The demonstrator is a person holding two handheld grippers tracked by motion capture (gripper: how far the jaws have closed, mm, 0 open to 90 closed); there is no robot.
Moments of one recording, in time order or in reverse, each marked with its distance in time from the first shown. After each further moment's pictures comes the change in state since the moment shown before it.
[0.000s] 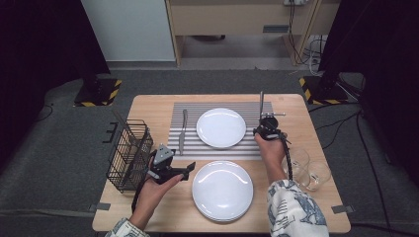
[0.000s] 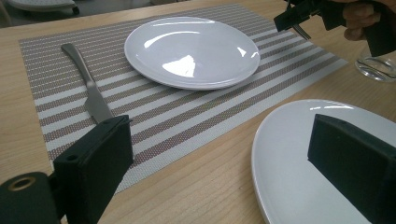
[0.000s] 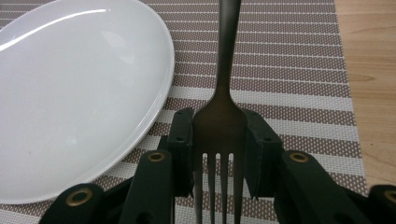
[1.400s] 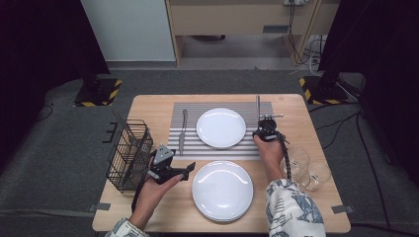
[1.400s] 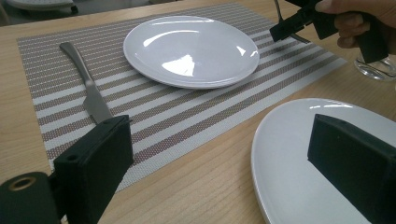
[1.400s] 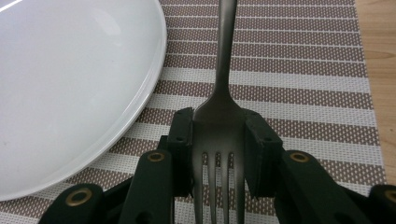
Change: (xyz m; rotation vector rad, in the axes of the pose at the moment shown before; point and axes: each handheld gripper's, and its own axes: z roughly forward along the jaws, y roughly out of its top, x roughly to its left) left arm 0.000 0.000 0.000 0.001 -0.005 0.000; right arm -0.002 -0.006 0.012 0.057 -0.009 0.010
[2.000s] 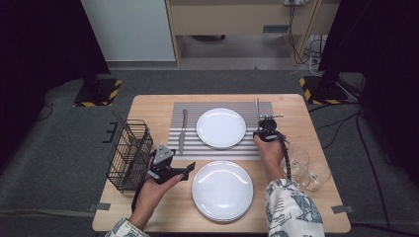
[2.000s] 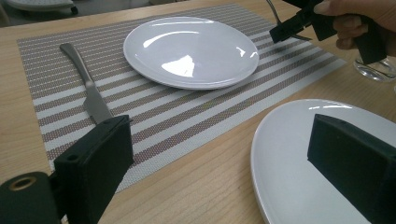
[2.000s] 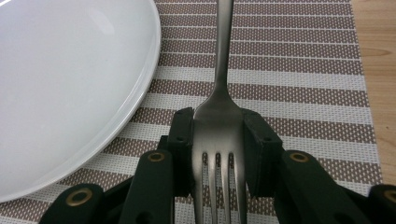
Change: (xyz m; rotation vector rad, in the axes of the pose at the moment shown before) left arm 0.000 0.000 0.000 -0.005 0.001 -0.003; right arm -0.001 0.000 0.001 0.004 -0.011 0.007
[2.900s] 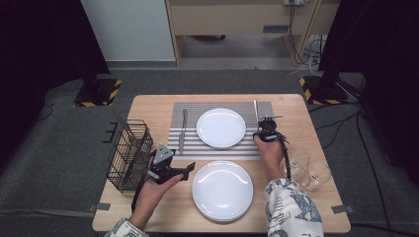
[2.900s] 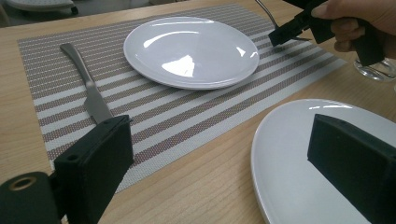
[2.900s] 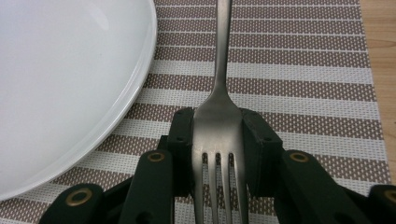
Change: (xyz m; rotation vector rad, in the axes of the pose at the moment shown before) left arm 0.000 0.000 0.000 0.001 0.000 0.001; right arm -0.001 -0.002 0.005 0.021 0.001 0.006
